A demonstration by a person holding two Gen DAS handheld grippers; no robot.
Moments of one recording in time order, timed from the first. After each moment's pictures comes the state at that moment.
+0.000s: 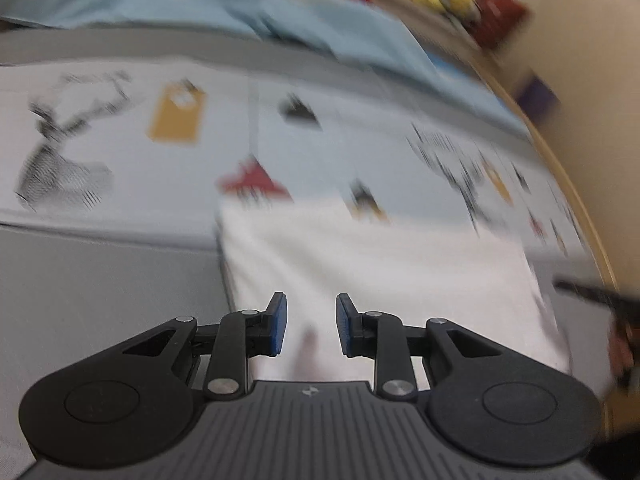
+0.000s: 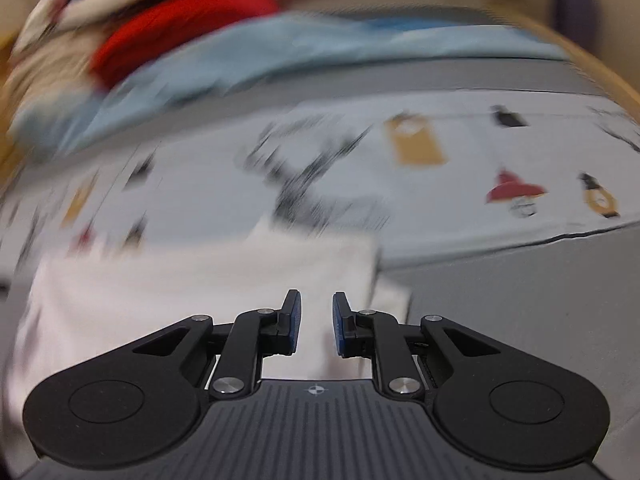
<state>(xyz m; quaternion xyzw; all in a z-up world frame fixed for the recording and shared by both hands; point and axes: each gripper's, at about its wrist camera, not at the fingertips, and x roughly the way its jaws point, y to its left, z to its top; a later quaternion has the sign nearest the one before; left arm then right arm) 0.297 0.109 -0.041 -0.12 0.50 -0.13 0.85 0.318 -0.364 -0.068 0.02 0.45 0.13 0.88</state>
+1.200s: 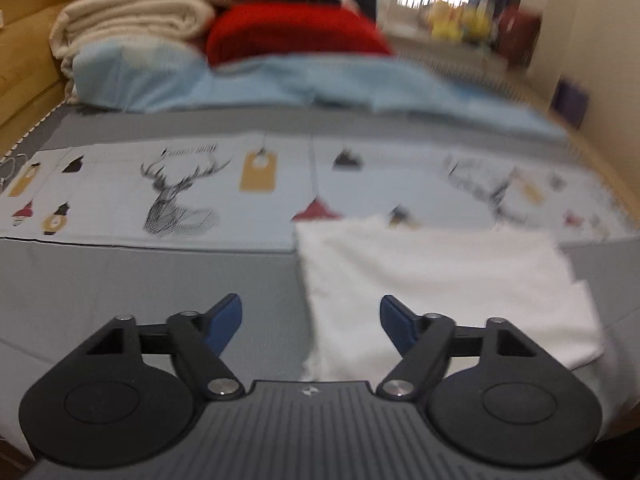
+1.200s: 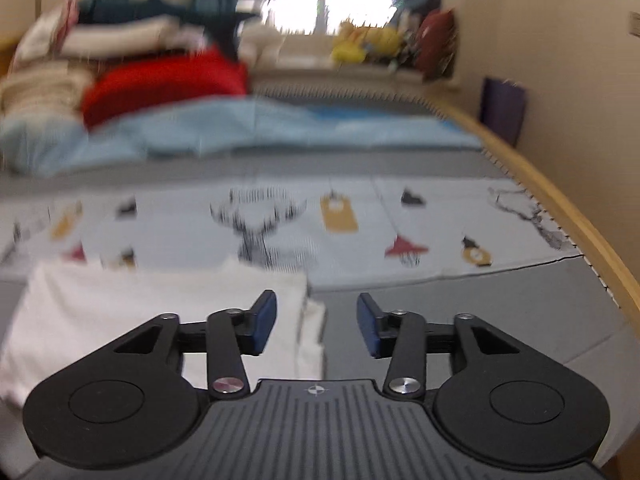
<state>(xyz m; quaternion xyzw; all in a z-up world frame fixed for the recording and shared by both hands) 0.169 0.081 0.040 -0.04 0.39 0.00 0.92 0.188 -0.366 0.027 0.00 0.30 -0.01 0.96</state>
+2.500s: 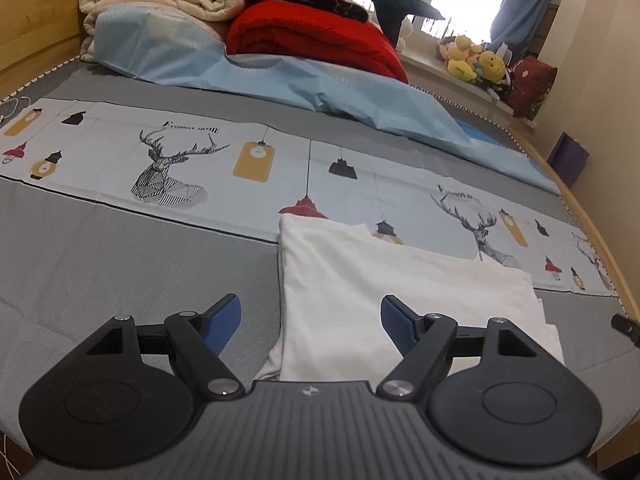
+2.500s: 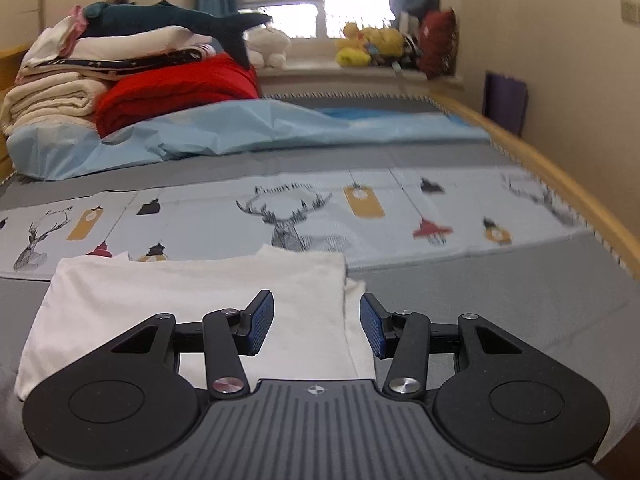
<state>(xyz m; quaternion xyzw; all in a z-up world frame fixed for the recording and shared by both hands) 0.157 0.092 0.026 -0.13 0.39 0.01 0.91 0.167 -0.319 0.005 0.00 0.30 0.01 0.95</state>
